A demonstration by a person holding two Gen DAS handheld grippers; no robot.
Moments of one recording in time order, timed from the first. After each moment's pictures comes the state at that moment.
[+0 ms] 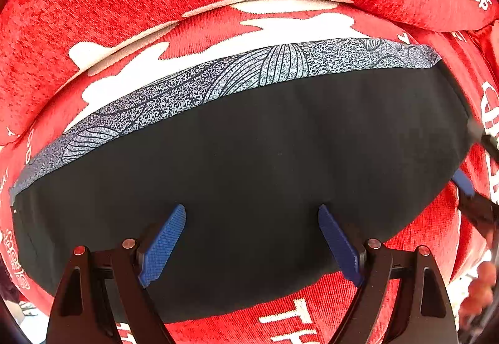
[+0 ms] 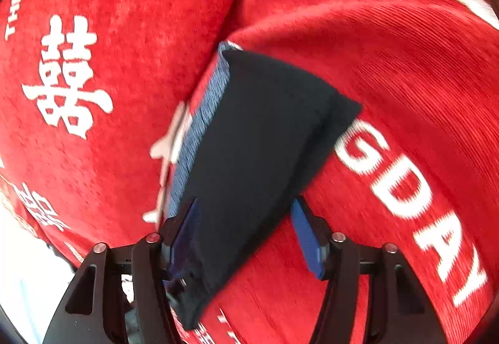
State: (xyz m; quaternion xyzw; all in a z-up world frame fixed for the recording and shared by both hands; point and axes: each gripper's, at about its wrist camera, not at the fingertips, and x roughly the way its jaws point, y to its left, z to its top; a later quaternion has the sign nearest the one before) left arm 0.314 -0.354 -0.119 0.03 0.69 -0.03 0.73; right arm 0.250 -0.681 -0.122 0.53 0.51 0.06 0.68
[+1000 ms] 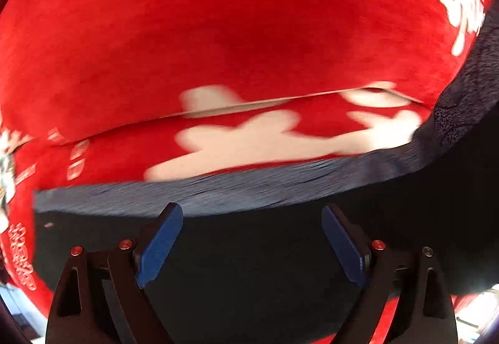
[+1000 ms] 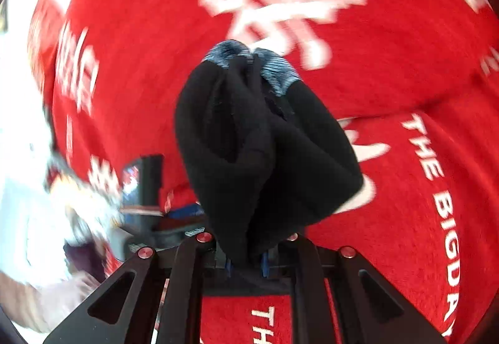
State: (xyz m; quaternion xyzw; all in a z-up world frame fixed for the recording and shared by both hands) left arm 0.342 -0.225 -0.060 -0.02 0.62 0.05 0.78; right arm 0.301 -0.487 0.043 0.20 0.52 0.26 0.79
